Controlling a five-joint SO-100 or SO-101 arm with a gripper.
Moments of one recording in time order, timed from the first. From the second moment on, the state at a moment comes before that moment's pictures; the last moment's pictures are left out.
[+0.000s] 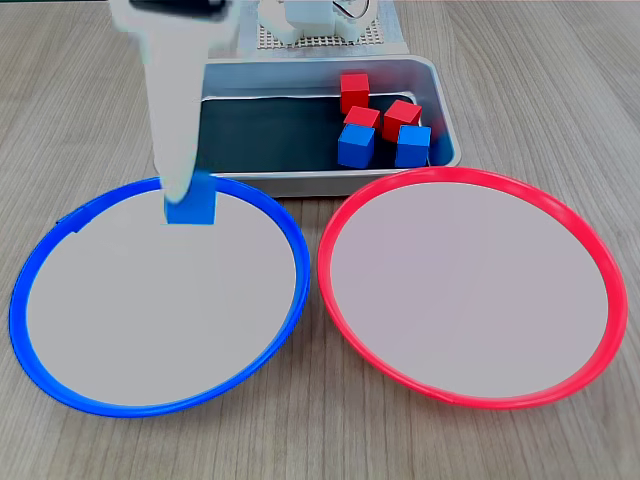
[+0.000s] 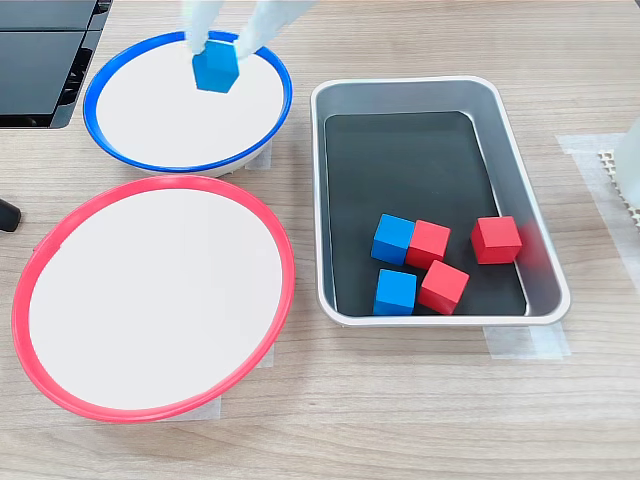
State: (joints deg) arm 14.4 75.3 78.2 56.0 -33.1
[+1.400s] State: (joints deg) arm -4.4 83.4 106.6 71.1 -67.3
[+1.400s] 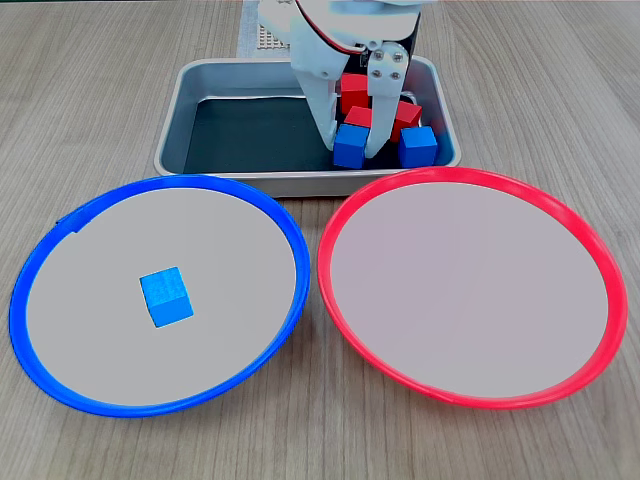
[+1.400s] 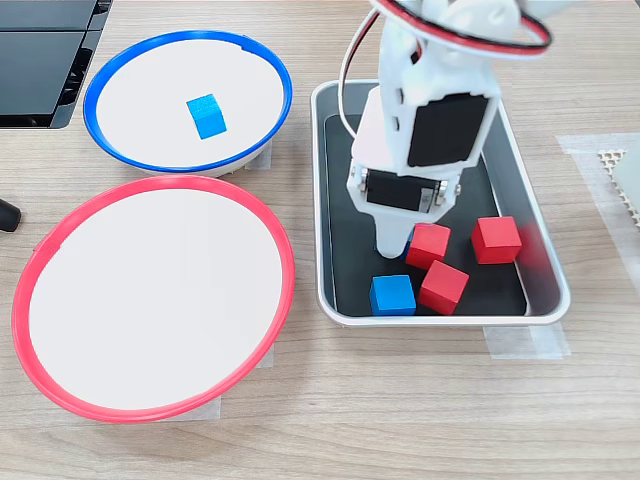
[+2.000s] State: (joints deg) arm 11.1 78.1 76.6 66.7 -63.8
